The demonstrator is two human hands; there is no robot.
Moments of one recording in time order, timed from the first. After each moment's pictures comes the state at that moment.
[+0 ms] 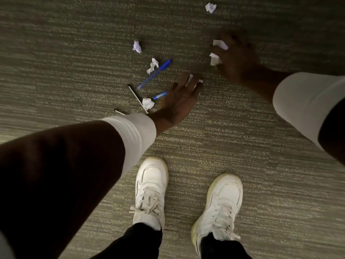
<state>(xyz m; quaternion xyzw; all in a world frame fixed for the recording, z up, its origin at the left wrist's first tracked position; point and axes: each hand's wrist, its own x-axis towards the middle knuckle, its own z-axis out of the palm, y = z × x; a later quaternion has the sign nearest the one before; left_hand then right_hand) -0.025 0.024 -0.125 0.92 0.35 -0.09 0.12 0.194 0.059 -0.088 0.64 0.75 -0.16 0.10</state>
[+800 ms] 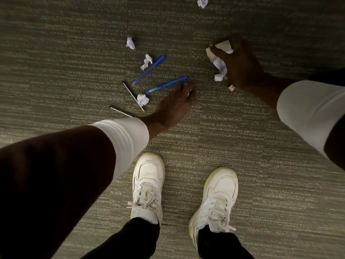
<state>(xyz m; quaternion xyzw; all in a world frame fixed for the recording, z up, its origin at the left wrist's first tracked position) -0.034 0.002 -0.126 0.95 0.28 -0.06 0.11 0.214 0.027 -0.098 0.70 0.67 -0.25 0.05</state>
